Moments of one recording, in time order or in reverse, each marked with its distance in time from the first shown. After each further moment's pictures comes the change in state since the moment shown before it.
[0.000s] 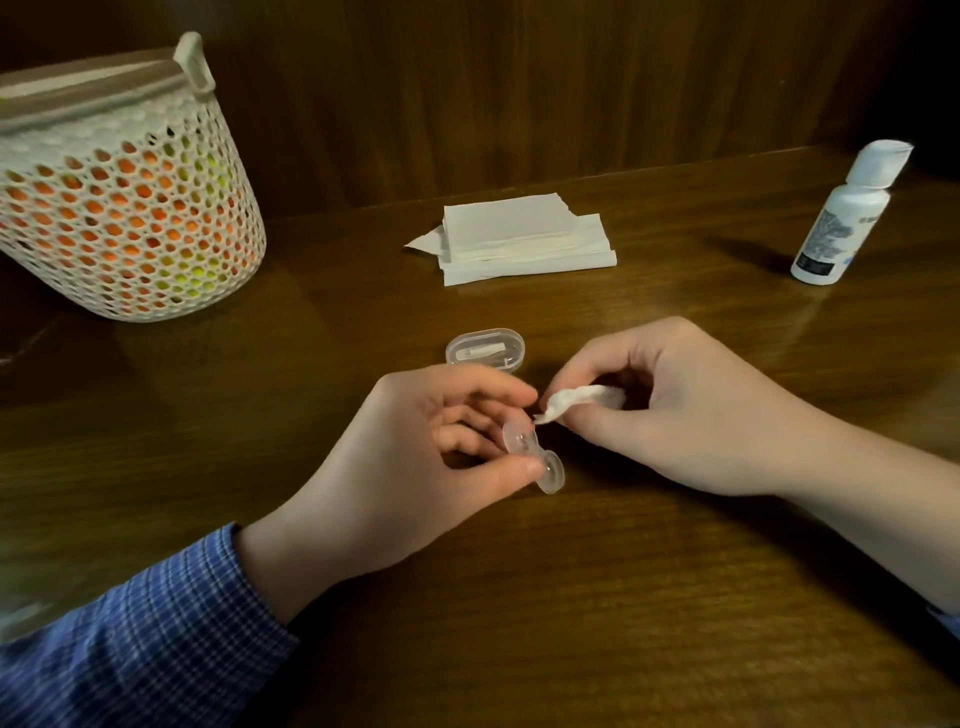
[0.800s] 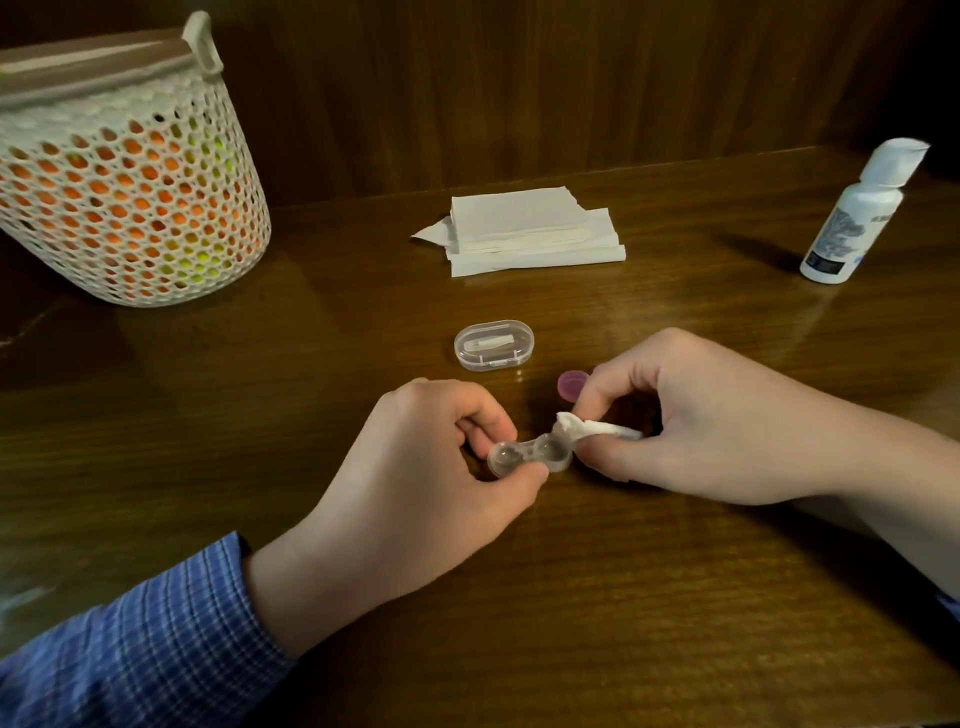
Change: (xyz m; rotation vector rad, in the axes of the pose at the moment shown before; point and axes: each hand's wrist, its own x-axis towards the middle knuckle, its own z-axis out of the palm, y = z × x) left_hand -0.012 0.004 0.011 0.381 0.117 -0.077; right_hand -0.001 0.000 -0.008 -0.141 -0.250 0.002
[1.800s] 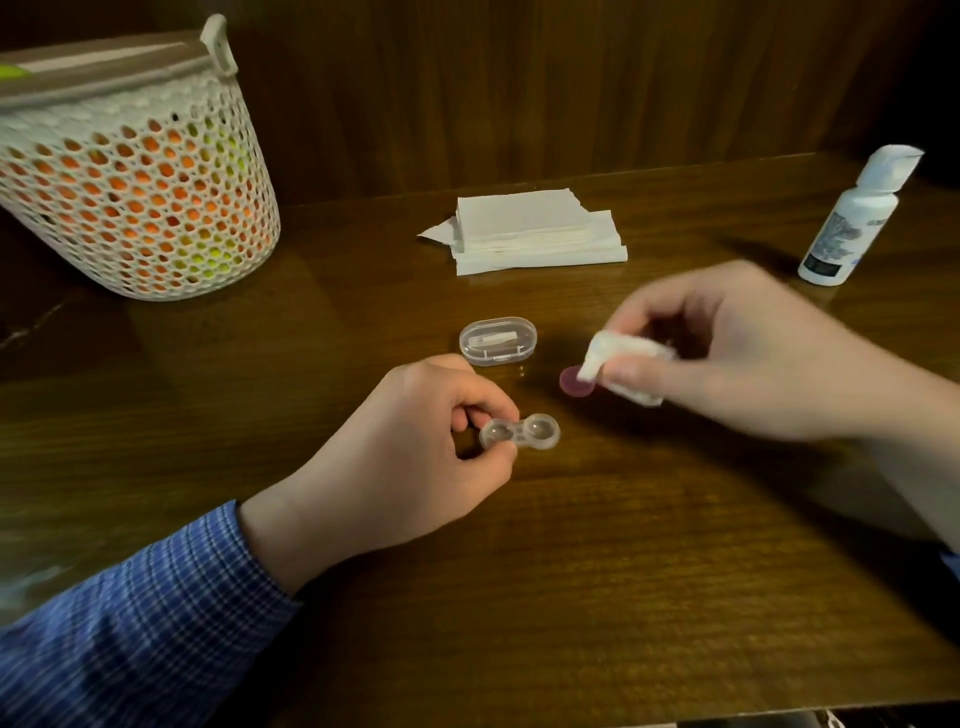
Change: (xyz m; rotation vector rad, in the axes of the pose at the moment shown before) left_hand 0.009 -0.010 -0.012 0.054 -0.113 0.118; right_hand -0.004 0.002 -0.022 -0.030 0.279 -0.017
